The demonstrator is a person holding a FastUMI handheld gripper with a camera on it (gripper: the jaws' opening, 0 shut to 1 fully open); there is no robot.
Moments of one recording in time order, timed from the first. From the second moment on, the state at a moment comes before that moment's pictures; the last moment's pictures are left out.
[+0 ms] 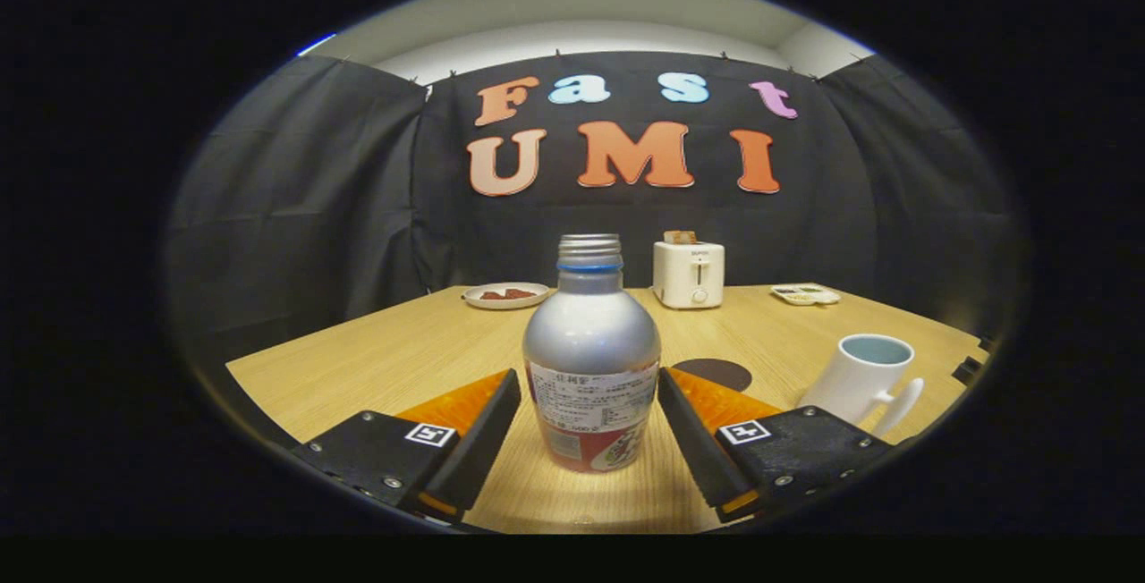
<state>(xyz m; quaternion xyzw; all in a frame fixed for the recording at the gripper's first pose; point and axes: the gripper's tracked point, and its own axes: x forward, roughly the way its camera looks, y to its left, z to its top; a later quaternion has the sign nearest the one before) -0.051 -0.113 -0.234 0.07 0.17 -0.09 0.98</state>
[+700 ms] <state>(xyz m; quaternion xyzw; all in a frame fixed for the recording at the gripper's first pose) -0.031 -0.113 -0.234 0.26 0.17 -0.10 0.94</state>
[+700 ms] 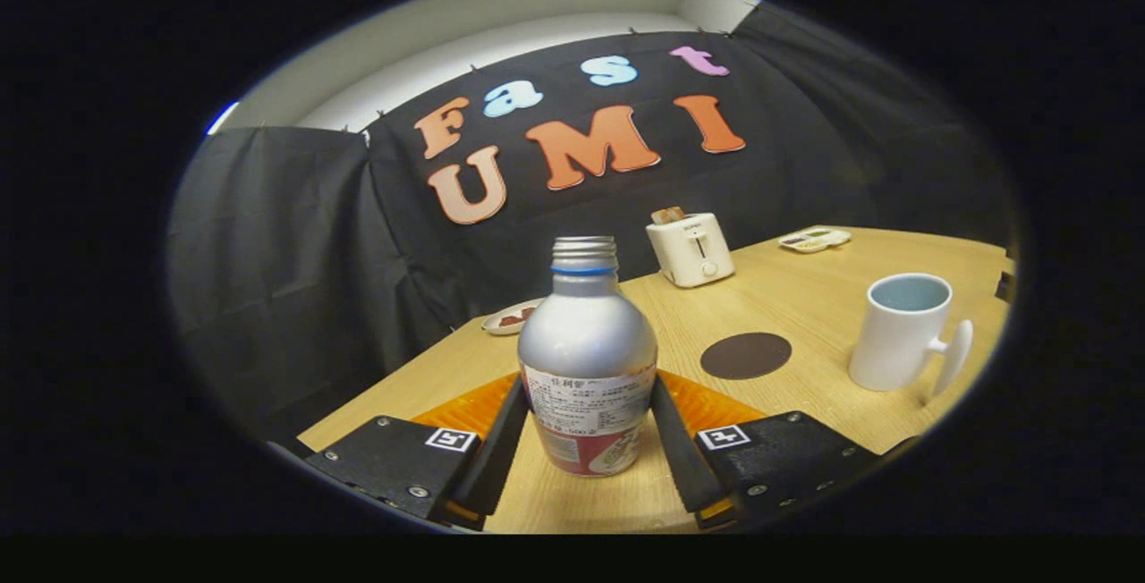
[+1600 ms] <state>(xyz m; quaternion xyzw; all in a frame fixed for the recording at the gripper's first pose) -0.012 -0.156 -0.222 0.58 0.08 -0.16 0.80</state>
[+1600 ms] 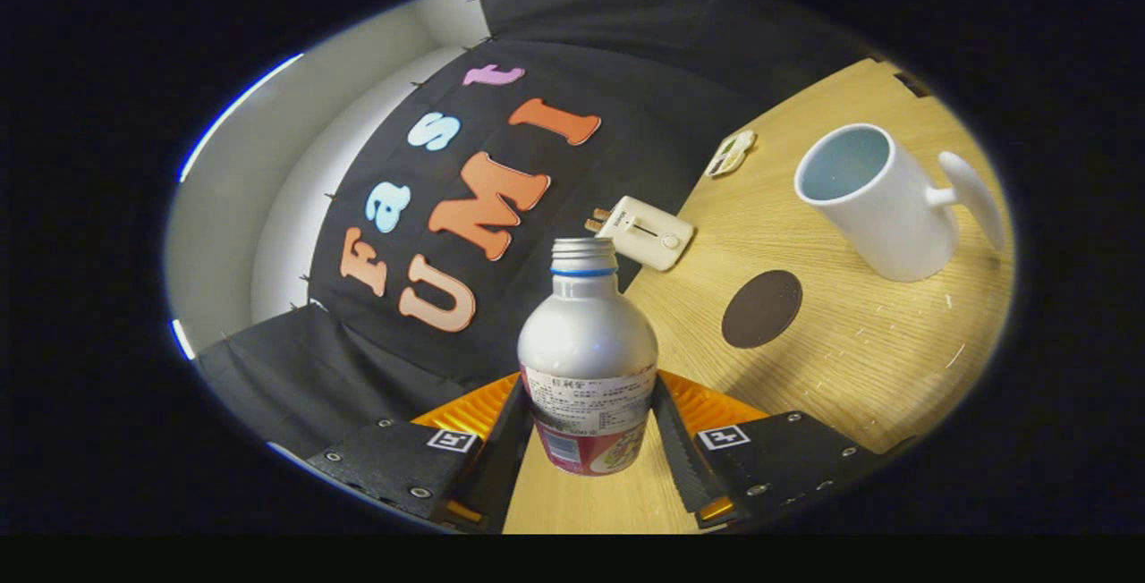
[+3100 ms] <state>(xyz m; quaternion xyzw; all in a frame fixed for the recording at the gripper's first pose) -0.028 -0.234 -0.221 0.77 -0.05 -0.24 0.58</state>
